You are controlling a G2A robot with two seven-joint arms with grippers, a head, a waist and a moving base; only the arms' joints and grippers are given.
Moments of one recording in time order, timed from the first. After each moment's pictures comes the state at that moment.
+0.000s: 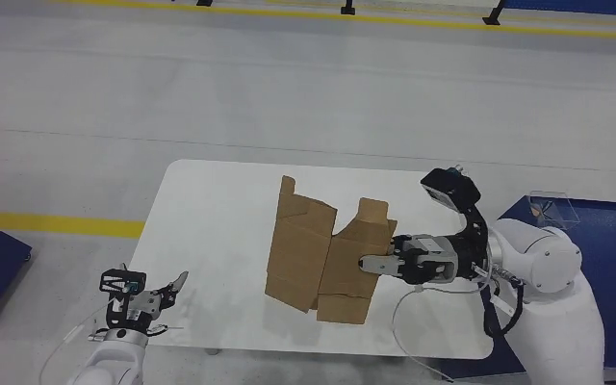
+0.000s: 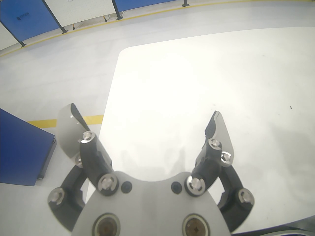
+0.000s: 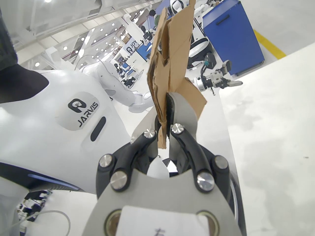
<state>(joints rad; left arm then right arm) 1.73 -1.15 -1.60 -1.80 1.33 0.00 0.00 -1.07 -1.04 1.50 -1.96 0.49 -0.37 1.31</state>
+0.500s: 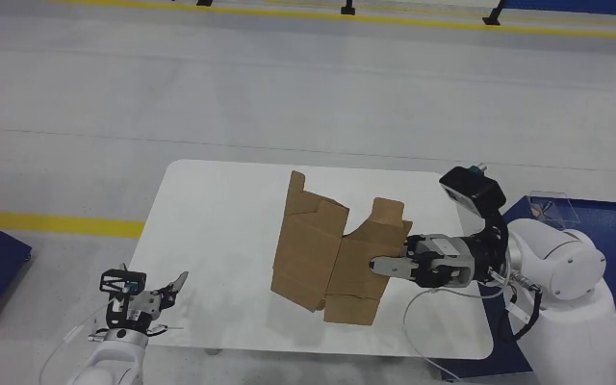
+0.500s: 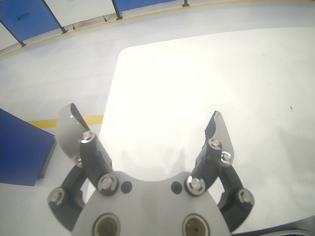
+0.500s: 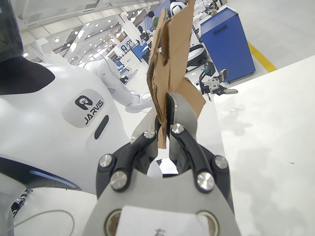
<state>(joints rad) 1.73 -1.15 -1.60 -1.80 1.33 0.00 0.00 -1.08 -1.04 1.54 -1.99 0.49 -0.38 1.32</state>
